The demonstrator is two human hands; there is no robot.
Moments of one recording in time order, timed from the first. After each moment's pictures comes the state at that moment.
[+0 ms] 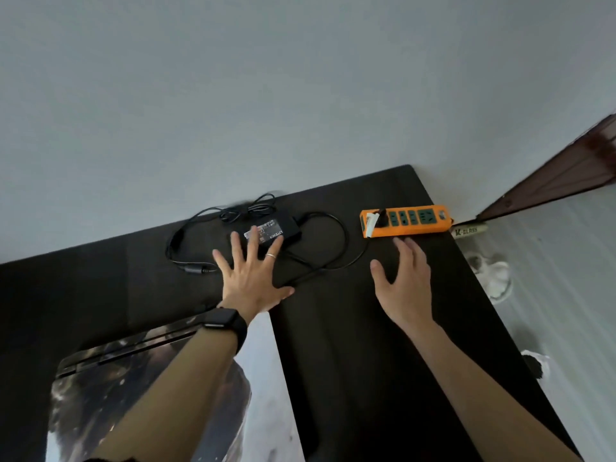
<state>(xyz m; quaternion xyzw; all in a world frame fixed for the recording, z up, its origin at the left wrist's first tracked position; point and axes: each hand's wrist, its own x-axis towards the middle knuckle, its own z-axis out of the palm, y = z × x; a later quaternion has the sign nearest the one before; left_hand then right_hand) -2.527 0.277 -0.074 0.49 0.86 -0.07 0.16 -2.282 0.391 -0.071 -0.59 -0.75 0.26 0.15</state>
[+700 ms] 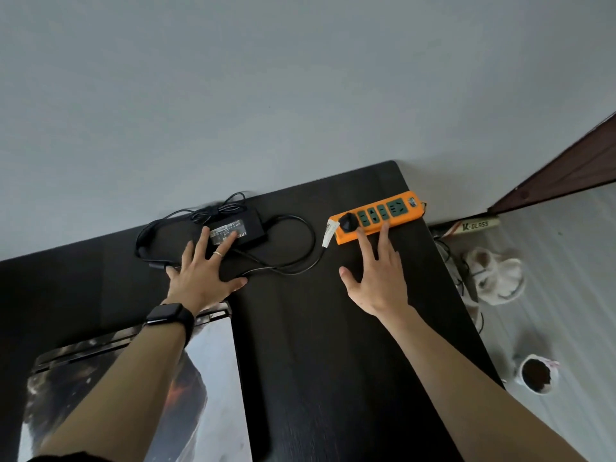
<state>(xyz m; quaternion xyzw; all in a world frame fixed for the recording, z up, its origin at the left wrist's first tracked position) -2.549 0.284 -0.081 0.41 0.89 -0.06 0.20 -2.262 0.456 -0.116 -0.49 -0.85 0.19 0.01</state>
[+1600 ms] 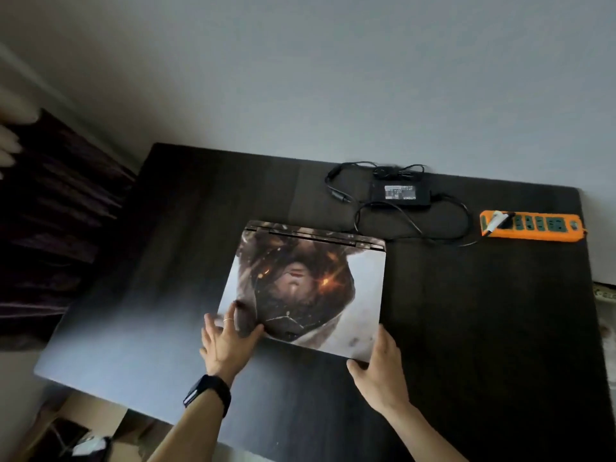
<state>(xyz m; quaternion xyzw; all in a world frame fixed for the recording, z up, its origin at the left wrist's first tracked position) -2.450 -0.093 -0.054 -0.07 0.96 0.13 0.25 -2.267 0.136 -0.058 -0.40 -0.82 0.39 -0.14</state>
